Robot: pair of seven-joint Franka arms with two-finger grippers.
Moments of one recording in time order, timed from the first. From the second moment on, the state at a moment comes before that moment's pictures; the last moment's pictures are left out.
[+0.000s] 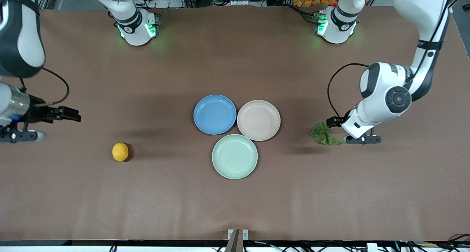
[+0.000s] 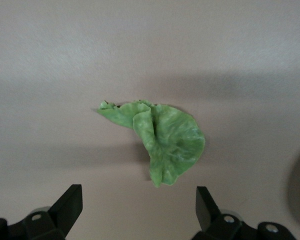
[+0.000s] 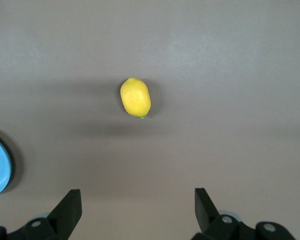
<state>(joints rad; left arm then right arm) 0.00 0.33 -0.19 -2.05 0.01 2.29 -0.19 -0.07 0.28 0.03 -1.55 0.02 1.71 -0.08</state>
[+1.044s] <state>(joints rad) -0.03 0.48 -0.18 -2.07 0.02 2.45 -0.24 -0.03 0.44 0.03 -1.75 0.01 2.14 -0.09</state>
